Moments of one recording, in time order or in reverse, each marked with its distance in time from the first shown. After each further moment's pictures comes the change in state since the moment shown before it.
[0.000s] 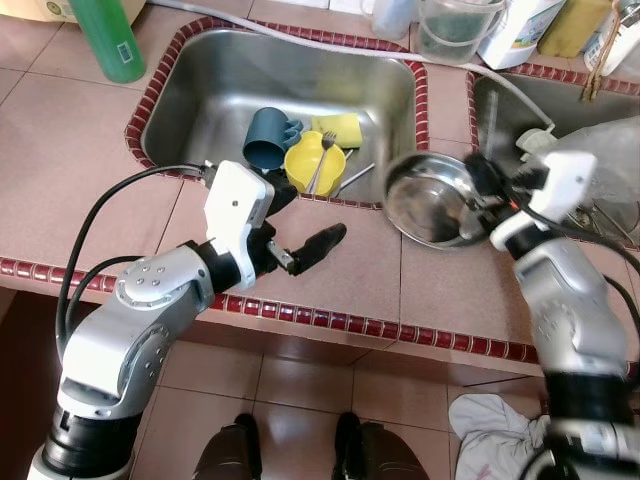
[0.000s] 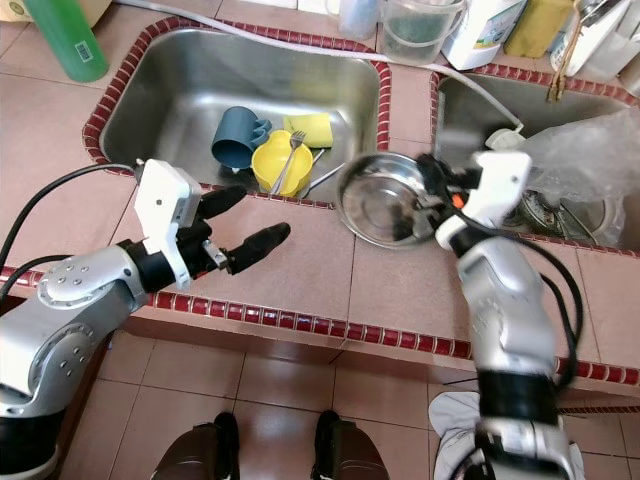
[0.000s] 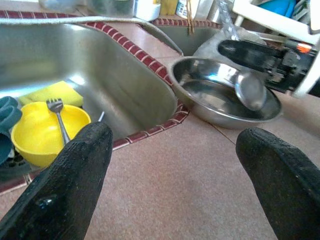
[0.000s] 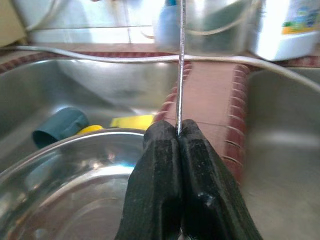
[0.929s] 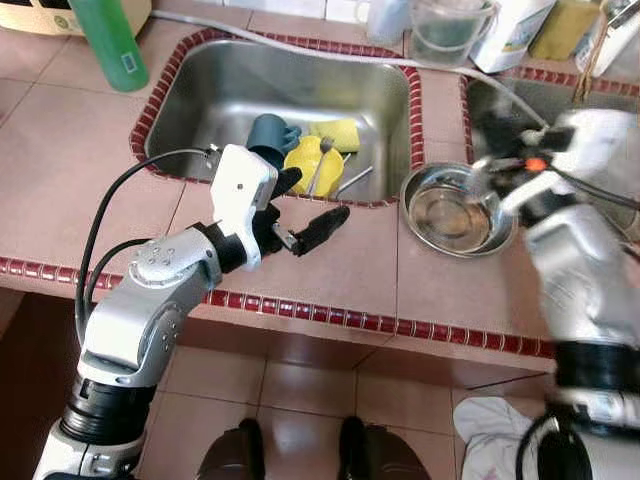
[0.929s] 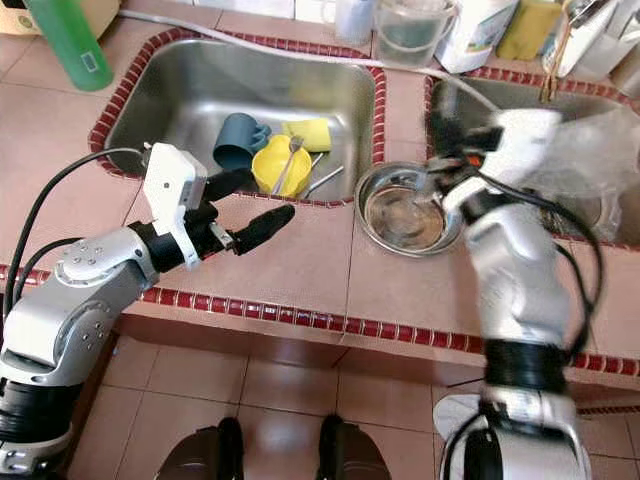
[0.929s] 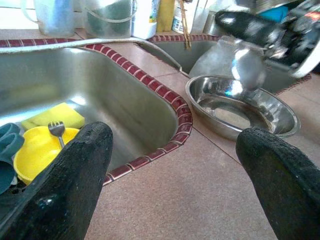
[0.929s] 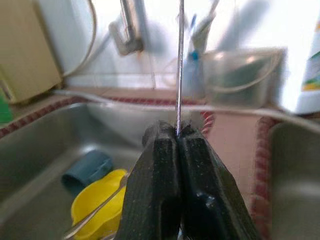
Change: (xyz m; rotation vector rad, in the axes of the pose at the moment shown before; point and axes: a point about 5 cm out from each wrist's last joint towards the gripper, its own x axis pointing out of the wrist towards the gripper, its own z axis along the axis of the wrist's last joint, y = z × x) left arm 0.015 0.012 0.002 0.024 -0.045 -0.012; right arm 0.033 0.007 0.030 0.035 -0.084 0.123
